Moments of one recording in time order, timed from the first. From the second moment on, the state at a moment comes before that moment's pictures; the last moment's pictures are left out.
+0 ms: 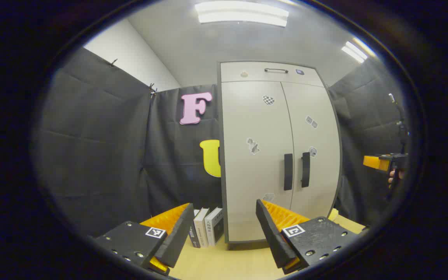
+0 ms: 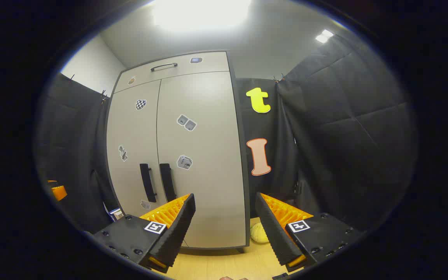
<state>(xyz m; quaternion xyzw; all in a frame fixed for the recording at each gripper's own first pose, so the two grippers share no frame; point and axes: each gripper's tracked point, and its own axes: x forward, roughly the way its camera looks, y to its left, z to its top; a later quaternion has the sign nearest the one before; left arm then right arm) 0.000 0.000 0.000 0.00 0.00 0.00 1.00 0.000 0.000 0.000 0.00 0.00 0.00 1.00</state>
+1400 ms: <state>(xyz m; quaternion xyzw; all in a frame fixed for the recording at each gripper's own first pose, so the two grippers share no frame) -0.039 -0.005 -0.095 -0.04 0.08 -0.01 1.00 0.039 0.093 0.021 0.00 0.03 0.08 1.00</state>
